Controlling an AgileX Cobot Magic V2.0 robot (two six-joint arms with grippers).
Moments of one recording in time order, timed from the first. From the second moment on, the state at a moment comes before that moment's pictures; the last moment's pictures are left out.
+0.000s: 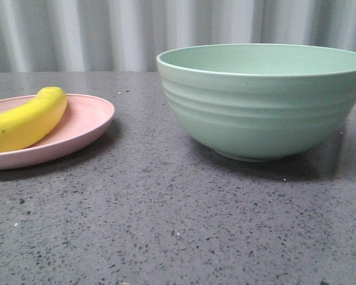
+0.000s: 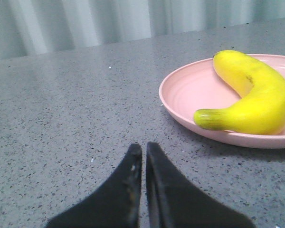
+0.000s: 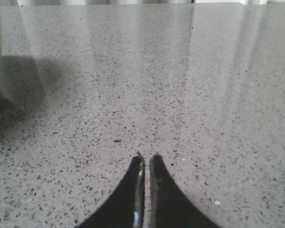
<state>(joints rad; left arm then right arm) -0.10 0.00 0.00 -0.05 0.21 0.12 -0.13 -0.01 0.01 -0.07 0.30 0.04</state>
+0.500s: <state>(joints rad) -0.10 0.00 0.00 -0.05 0.20 0.12 -0.13 -0.01 0.01 -0.07 0.15 0.04</state>
